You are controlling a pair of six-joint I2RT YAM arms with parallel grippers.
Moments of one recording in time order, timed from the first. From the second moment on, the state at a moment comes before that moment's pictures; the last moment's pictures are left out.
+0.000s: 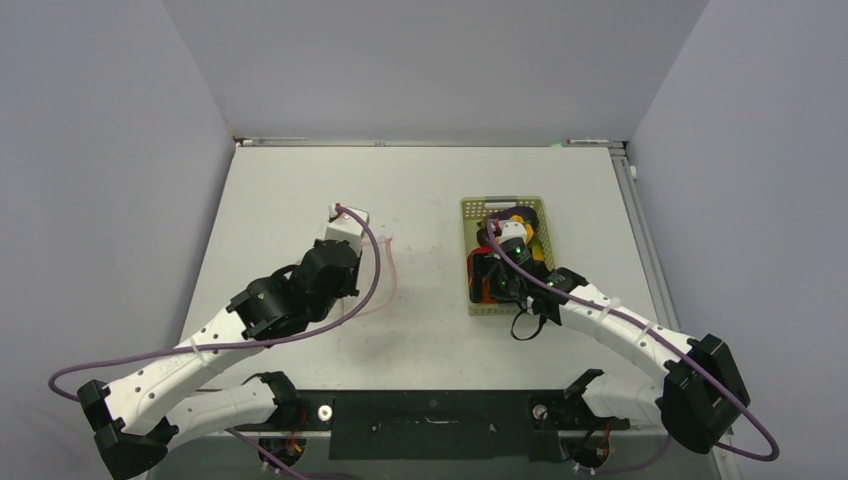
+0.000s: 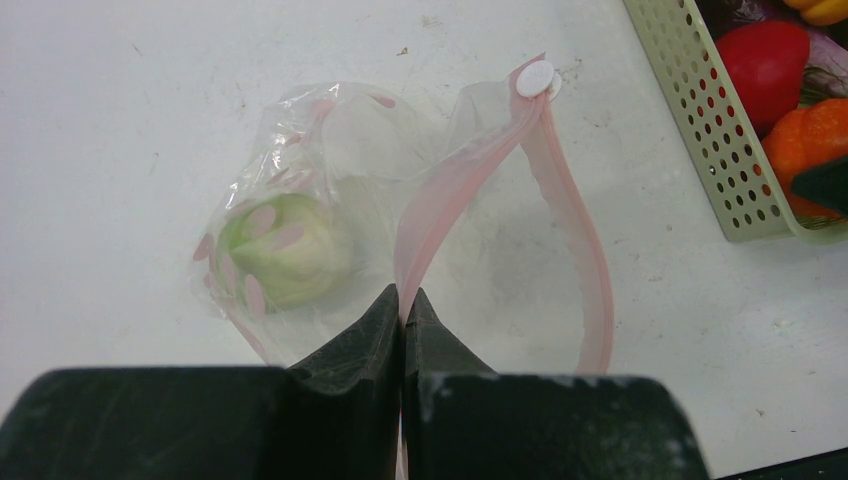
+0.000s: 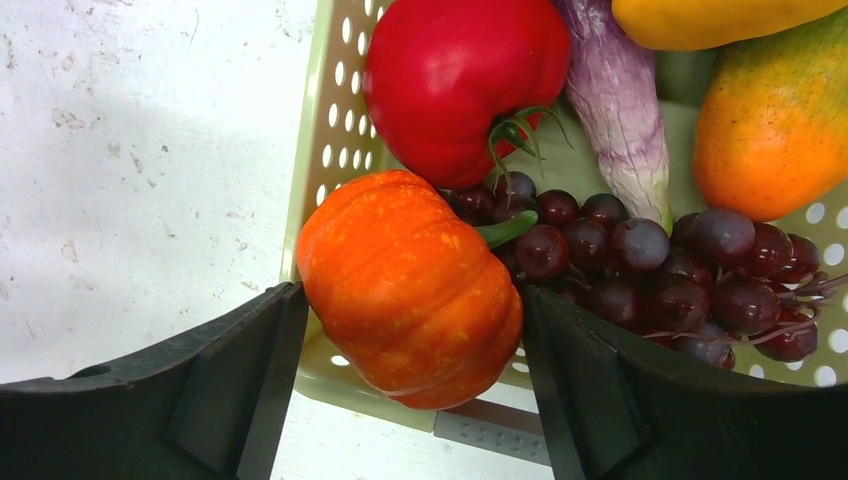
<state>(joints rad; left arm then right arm) -0.91 0.93 1.00 -0.70 -0.59 -0.31 0.66 1.18 0.73 -0.40 0.16 0.44</state>
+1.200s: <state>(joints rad) -0.91 0.94 1.00 -0.70 -0.59 -0.31 0.97 1.03 0.91 -0.37 0.28 0.45</state>
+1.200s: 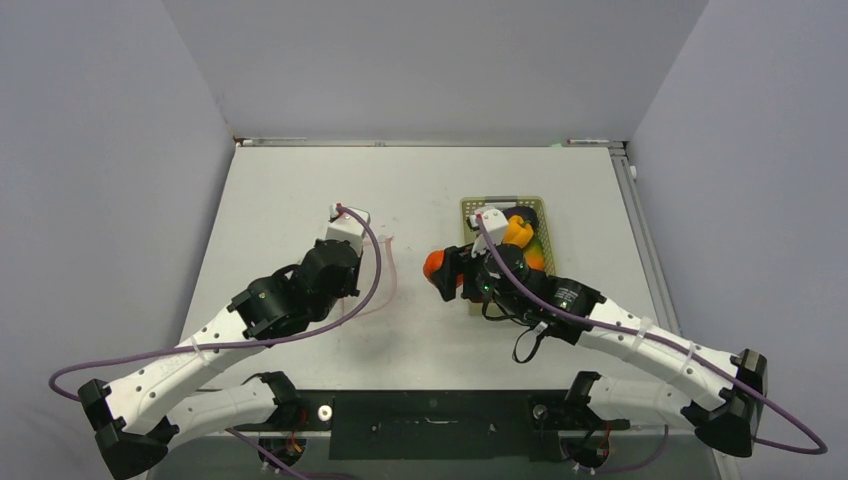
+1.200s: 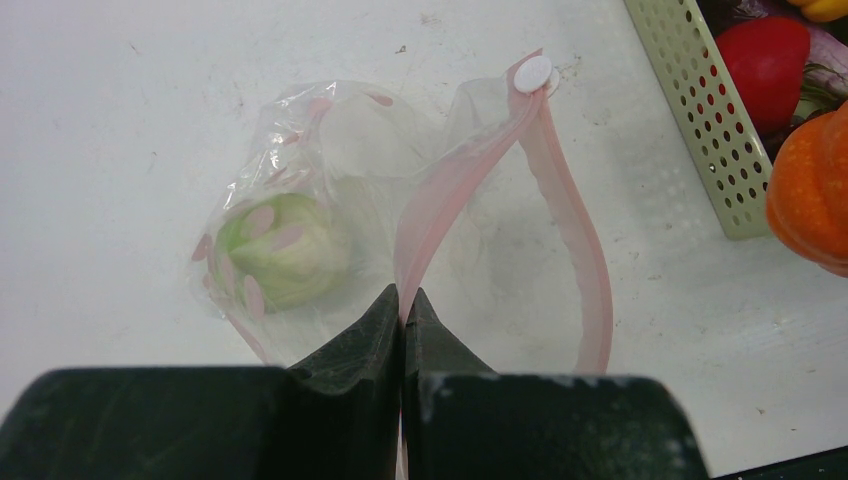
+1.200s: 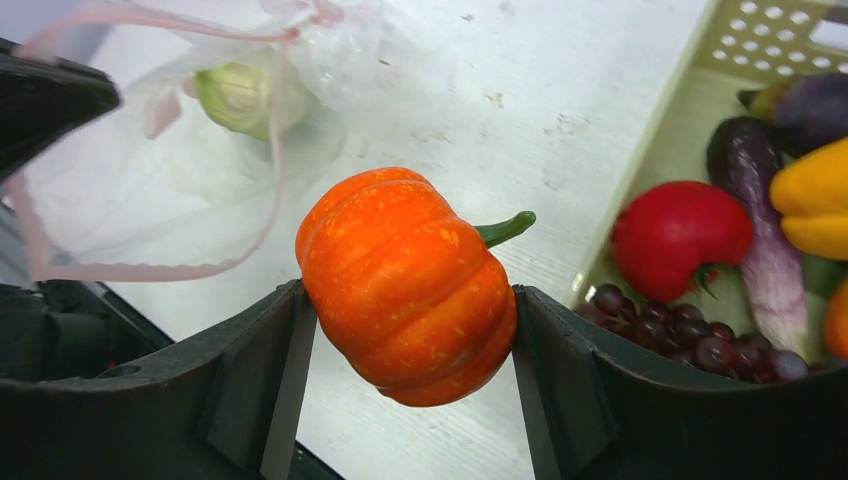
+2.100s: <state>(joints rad) -0.91 0.94 1.00 -0.70 -0.57 -0.31 1.17 1.34 1.02 -0.08 0.26 0.44</state>
